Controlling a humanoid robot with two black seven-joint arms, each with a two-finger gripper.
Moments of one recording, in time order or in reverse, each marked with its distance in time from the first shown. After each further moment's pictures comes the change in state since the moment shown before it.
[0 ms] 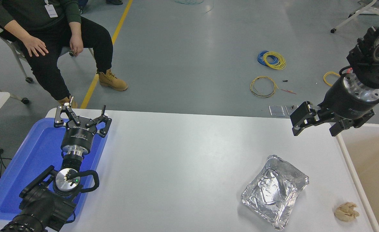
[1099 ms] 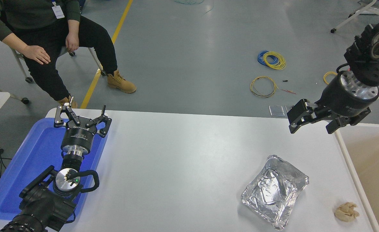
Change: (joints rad) left arm 0.000 0.000 0.000 0.000 0.000 0.001 0.000; right arm -0.006 0.002 0.019 -0.016 0.001 0.000 0.000
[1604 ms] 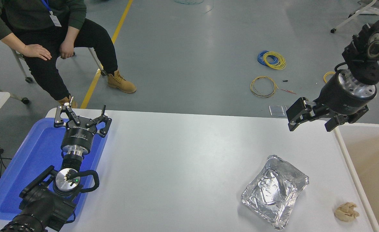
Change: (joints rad) left arm 0.000 0.000 0.000 0.000 0.000 -0.001 0.000; right arm -0.044 0.015 0.017 -0.044 -0.003 0.000 0.000
